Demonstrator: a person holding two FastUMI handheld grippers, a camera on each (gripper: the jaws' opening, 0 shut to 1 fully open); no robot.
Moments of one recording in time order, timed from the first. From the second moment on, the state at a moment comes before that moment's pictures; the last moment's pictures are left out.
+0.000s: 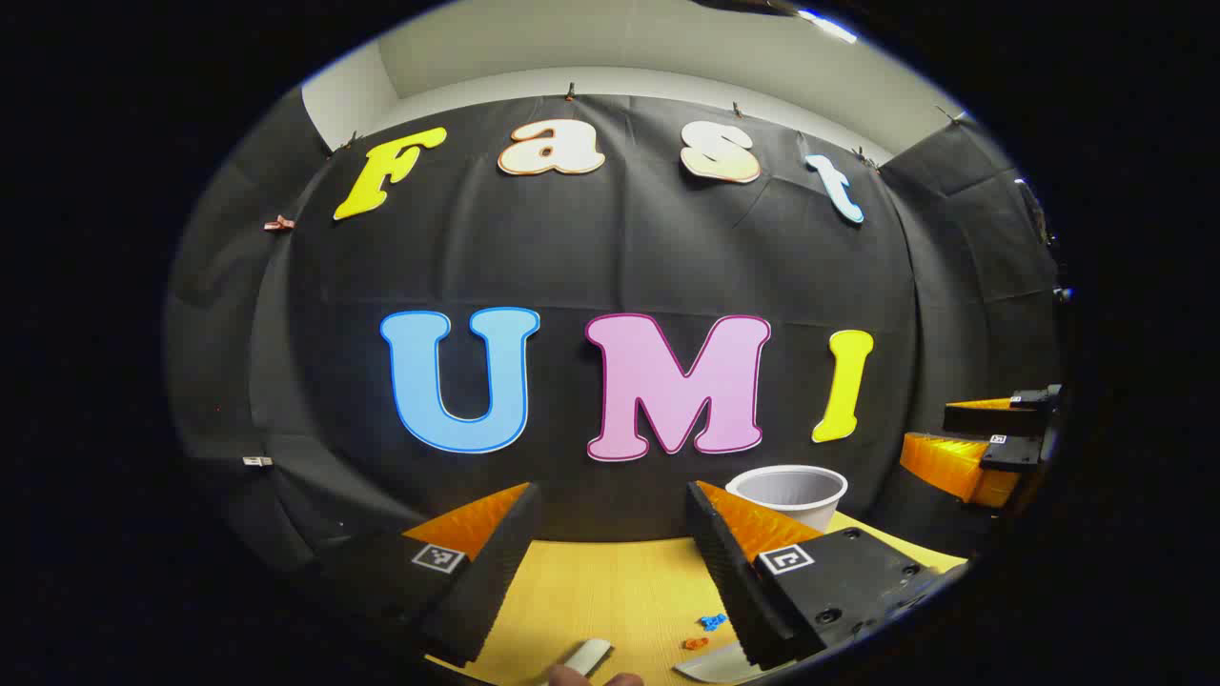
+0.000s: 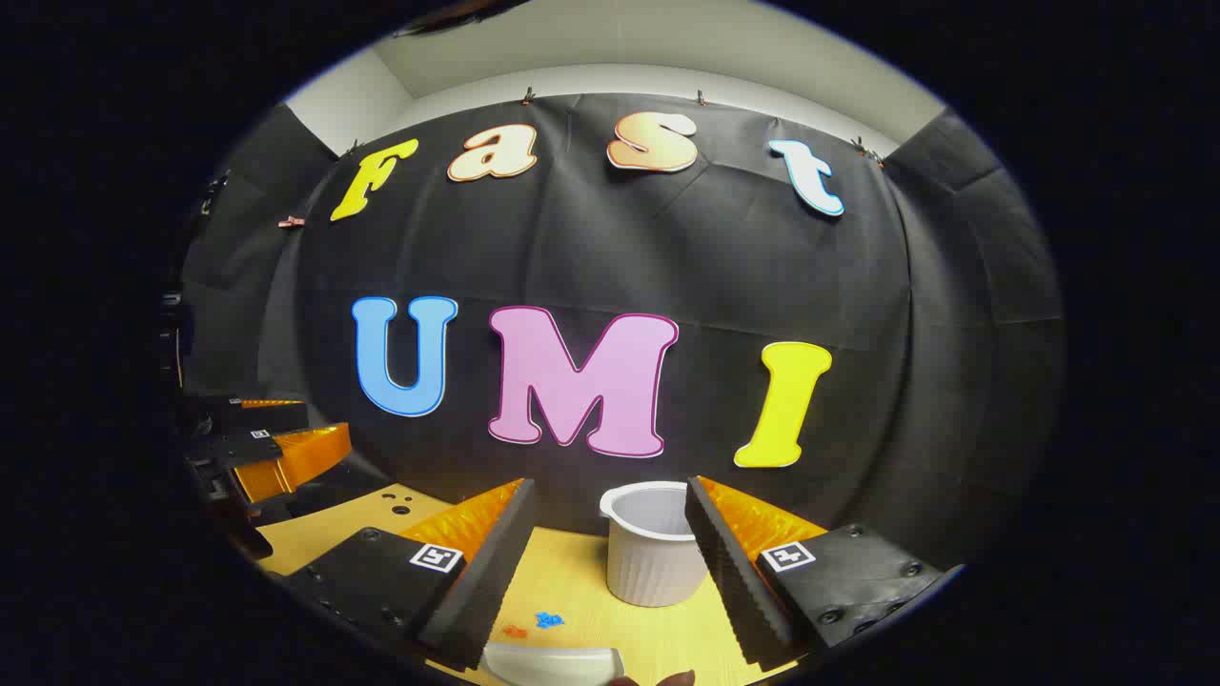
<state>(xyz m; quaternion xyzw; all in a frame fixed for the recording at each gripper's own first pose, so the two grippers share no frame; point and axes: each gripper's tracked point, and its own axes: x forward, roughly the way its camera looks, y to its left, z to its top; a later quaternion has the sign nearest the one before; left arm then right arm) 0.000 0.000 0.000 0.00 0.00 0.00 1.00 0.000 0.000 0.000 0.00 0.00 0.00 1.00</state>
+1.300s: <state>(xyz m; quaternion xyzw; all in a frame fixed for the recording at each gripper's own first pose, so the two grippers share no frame) -0.014 0.035 -0.056 0.00 0.04 0.02 1.00 -0.101 0.032 -0.190 -0.02 0.31 0.08 0.95</state>
